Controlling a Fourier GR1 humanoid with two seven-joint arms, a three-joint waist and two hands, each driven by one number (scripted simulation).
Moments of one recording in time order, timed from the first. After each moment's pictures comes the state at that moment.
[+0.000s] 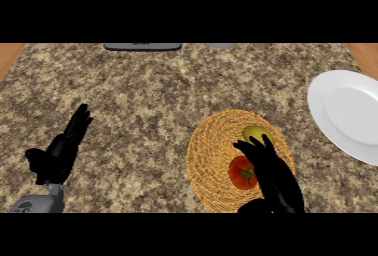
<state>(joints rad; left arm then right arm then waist) -0.07 0.29 -0.02 -1.36 0.10 0.02 -0.11 0.04 -0.19 0.46 -1.72 0.89 0.01 0.36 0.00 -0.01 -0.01</state>
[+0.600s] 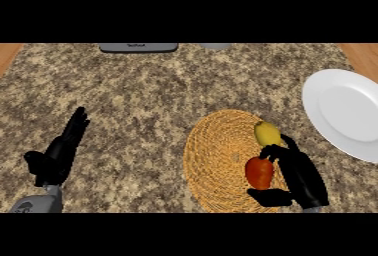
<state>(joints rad) -0.07 0.27 0.02 -1.29 0.08 -0.01 -0.16 0.05 -0.26 0.31 -1.65 0.83 -0.03 0.18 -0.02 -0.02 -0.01</state>
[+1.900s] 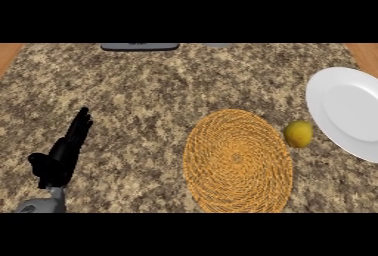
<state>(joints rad) -0.05 0.25 0.01 -1.35 0.06 0.00 -0.12 0.34 -0.87 -0.82 -1.19 0.27 -0.01 -0.42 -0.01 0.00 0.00</state>
